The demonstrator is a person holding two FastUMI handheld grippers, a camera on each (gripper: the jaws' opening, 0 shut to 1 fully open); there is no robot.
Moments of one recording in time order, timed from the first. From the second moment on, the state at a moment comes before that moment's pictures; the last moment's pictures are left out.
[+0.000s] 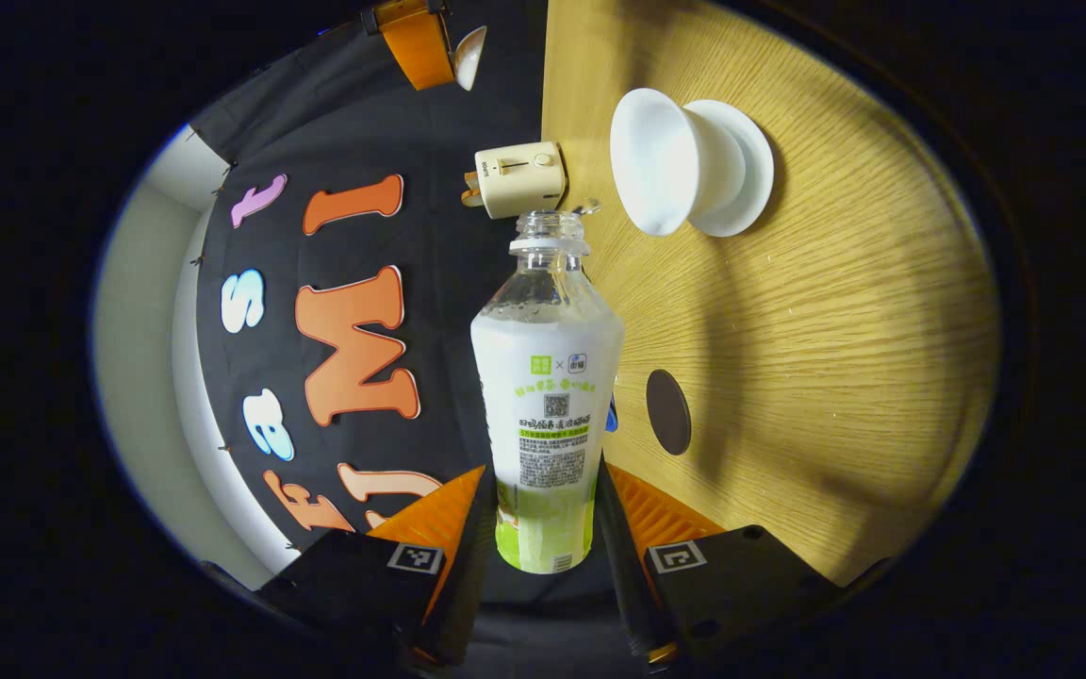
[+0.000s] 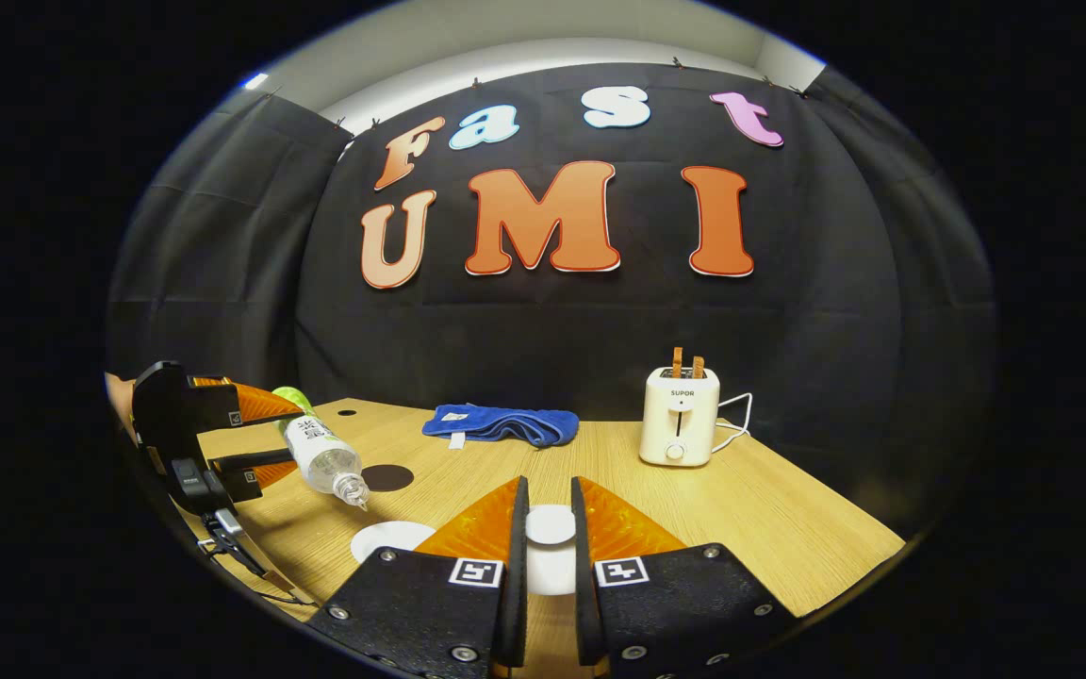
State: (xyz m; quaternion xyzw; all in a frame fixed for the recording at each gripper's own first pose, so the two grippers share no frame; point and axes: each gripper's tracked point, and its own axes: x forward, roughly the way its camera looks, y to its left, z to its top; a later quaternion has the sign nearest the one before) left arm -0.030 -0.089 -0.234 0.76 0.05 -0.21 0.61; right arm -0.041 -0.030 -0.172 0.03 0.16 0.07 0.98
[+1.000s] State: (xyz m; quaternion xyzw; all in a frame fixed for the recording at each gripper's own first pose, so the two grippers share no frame) left arm -0.018 -0.096 -0.201 0.79 0.00 -0.19 0.58; right arm -0.043 -0.020 -0.159 0.03 0.14 0.09 0.99
